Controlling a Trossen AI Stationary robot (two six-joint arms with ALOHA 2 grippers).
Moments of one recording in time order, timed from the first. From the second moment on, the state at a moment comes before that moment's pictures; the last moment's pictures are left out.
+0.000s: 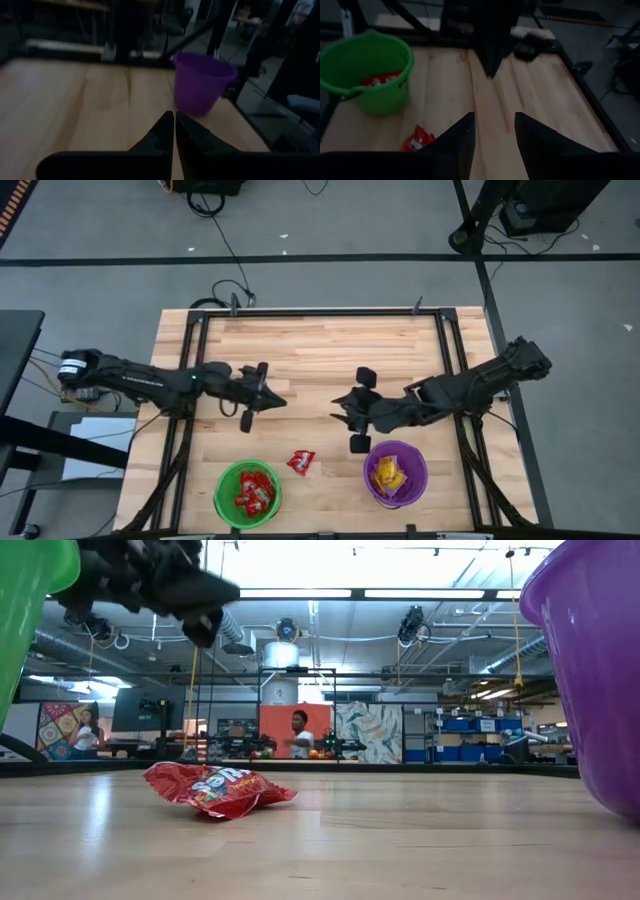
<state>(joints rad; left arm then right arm) -0.02 0.97 0.40 0.43 0.17 -0.14 0.38 1.53 1.43 -0.54 0.51 0.18</state>
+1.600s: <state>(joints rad) -0.02 0.80 0.40 0.60 0.19 -0.06 0.10 2.18 1.43 -0.08 -0.50 0.34</state>
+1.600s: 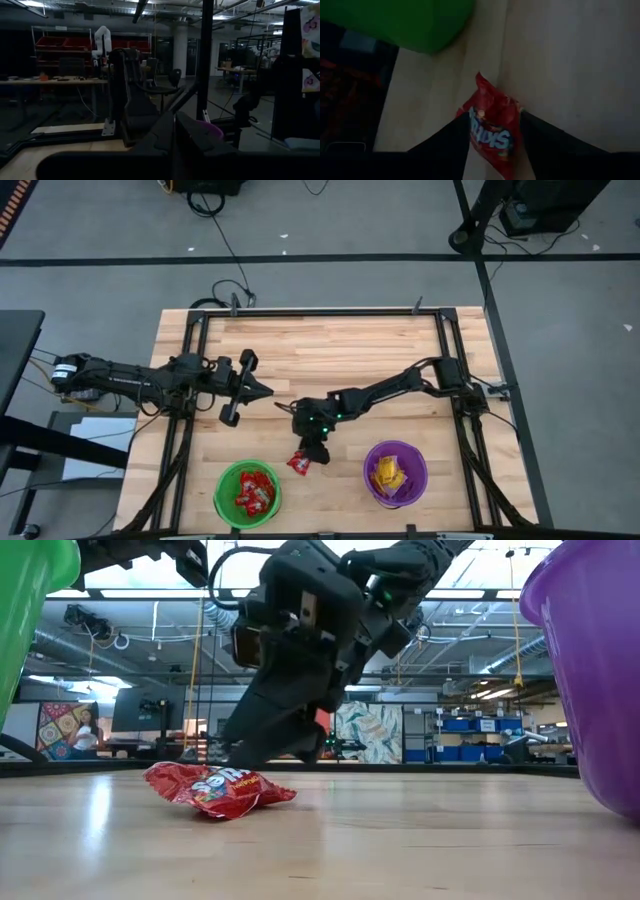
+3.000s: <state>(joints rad) -0.02 0.80 0.40 0.60 0.17 -0.03 0.16 2.17 1.27 0.15 -0.41 0.45</state>
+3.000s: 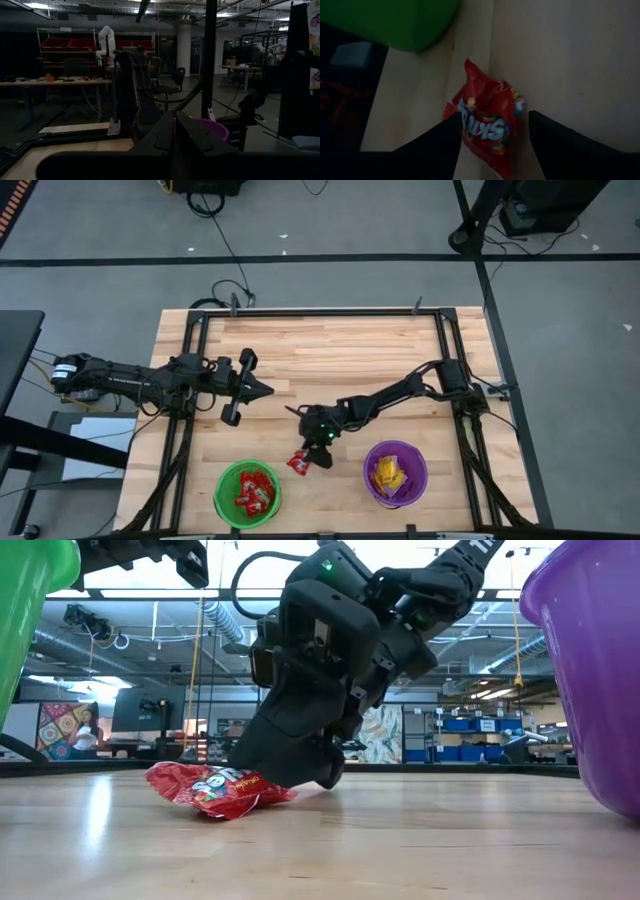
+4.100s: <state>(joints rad) -0.02 0.73 0.40 0.63 0.15 -0.03 0.14 1.87 1.27 0.18 -0.35 0.31</state>
